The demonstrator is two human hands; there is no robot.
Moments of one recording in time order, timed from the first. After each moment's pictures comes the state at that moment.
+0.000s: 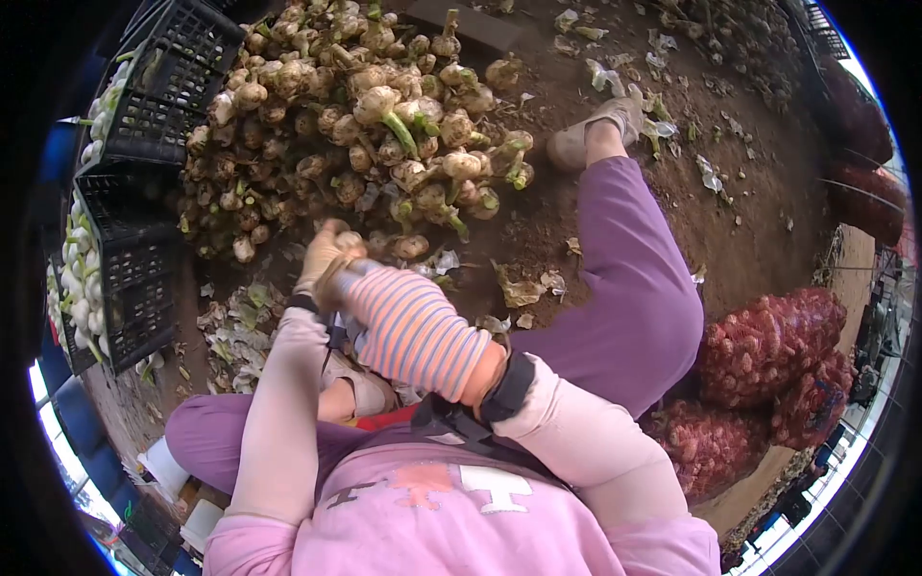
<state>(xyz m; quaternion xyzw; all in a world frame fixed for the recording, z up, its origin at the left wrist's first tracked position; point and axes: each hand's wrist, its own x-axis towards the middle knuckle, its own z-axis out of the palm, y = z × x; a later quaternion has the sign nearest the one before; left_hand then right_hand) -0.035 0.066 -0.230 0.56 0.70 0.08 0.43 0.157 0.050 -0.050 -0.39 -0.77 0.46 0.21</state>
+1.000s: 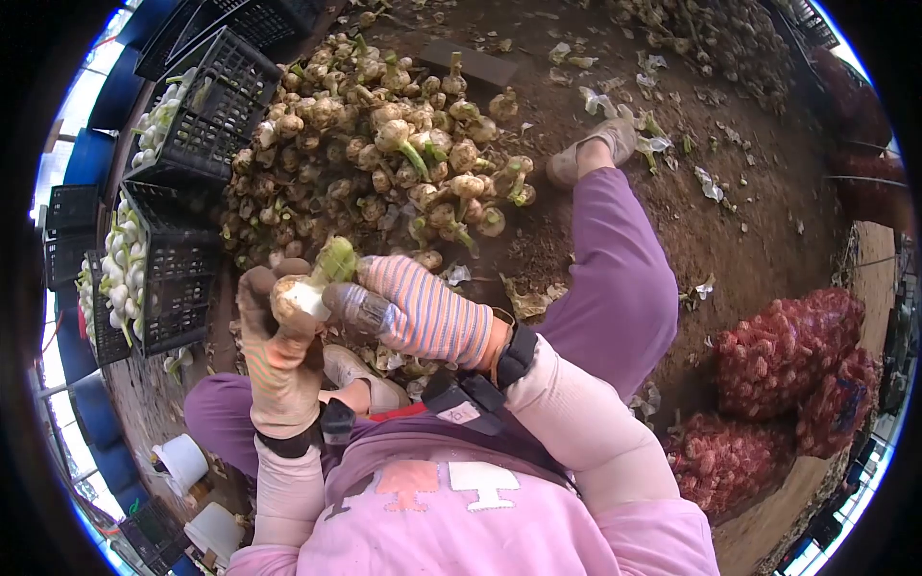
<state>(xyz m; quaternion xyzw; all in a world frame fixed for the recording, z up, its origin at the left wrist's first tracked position) 0.029 -0.010 0.026 0.27 0.46 0.62 0.57 0.183 0.043 -0.007 -0.24 -0.59 0.69 0.35</state>
